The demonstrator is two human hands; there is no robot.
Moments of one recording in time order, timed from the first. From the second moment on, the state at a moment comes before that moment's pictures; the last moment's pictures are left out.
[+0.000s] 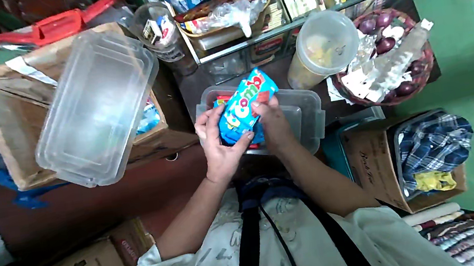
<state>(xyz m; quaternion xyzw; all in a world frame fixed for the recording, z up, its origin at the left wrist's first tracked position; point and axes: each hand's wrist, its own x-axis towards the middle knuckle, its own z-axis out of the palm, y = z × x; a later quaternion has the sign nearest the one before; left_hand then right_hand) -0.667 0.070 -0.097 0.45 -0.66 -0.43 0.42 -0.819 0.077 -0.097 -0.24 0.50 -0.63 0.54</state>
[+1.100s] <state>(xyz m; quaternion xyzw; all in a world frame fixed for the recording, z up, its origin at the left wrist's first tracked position) -0.647 0.016 -0.105 0.53 -0.71 -0.34 0.32 -0.898 0.084 -0.112 -0.53 0.80 -0.09 0.27</state>
